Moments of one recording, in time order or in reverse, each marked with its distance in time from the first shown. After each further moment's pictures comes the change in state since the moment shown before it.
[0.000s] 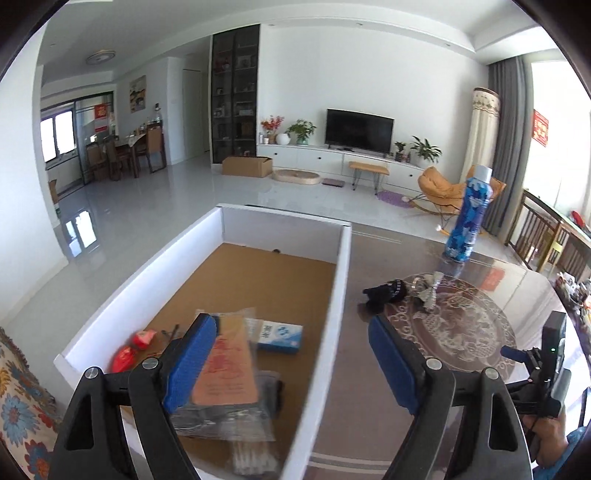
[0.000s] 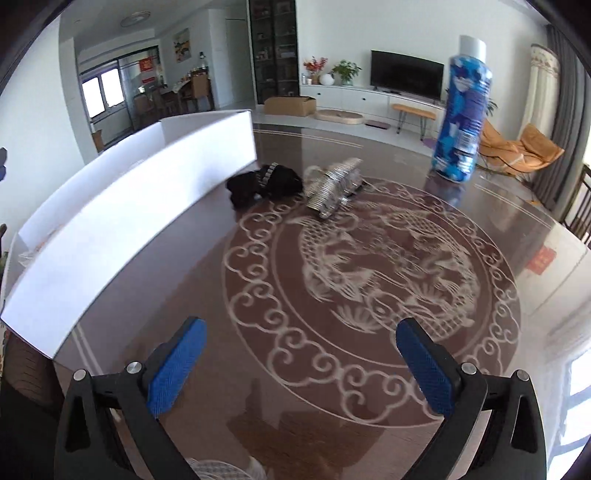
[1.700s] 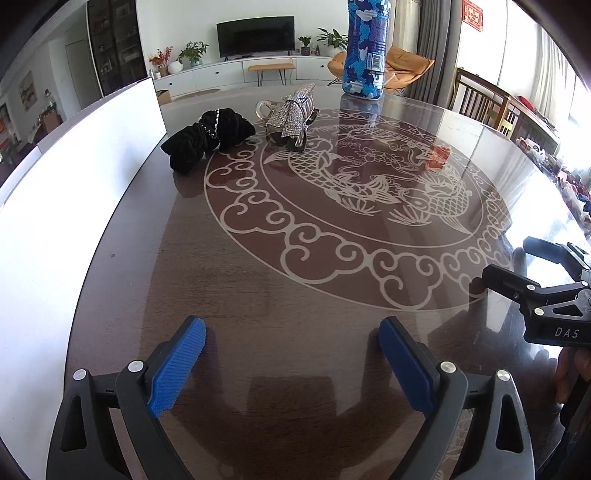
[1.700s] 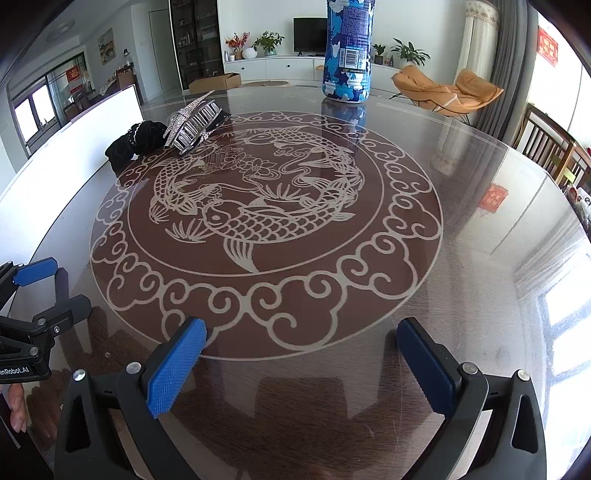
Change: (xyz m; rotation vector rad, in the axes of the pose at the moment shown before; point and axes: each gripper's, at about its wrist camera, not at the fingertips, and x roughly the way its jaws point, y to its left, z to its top) left arm 0.154 -0.183 -0.125 0.257 0.352 -0.197; right arm 0.006 -0.081 -0.063 0.170 0.100 -0.160
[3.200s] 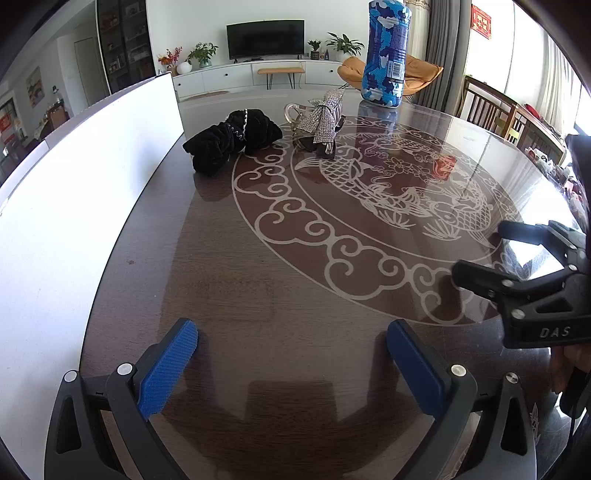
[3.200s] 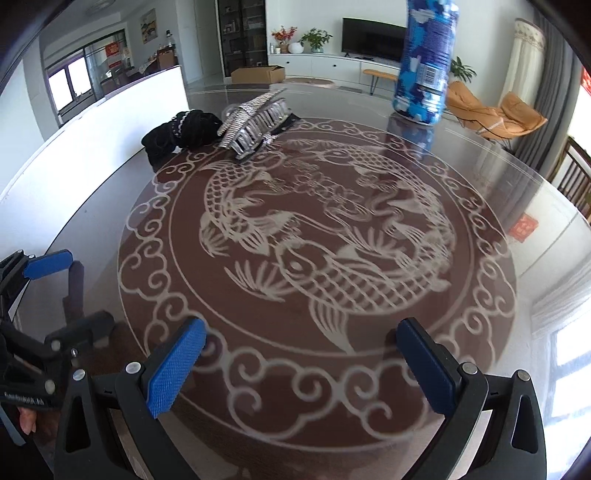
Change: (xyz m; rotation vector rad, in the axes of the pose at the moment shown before) left arm 0.008 0.025 0.007 -0.020 -0.014 0.016; right arm 0.034 0.056 0.049 -0.163 0.010 0.118
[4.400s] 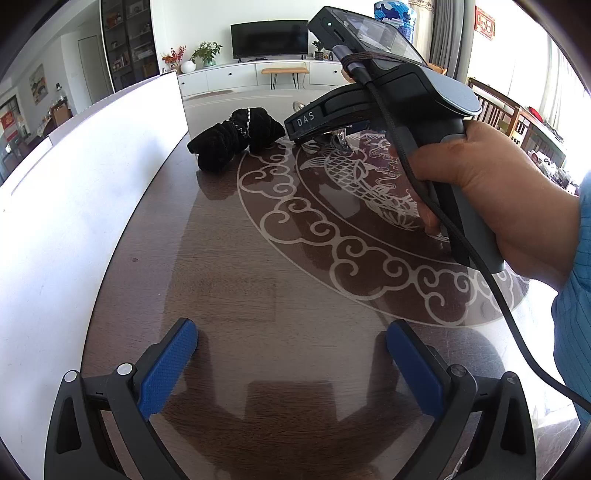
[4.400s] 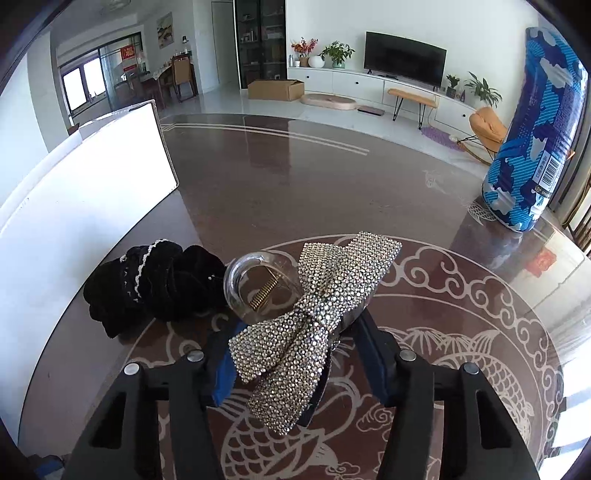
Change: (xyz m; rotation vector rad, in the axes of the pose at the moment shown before) left arm 0.001 0.003 0.000 -0.012 -0.001 0.007; right arm 0.107 0.033 0.156 -0.023 -0.056 0.021
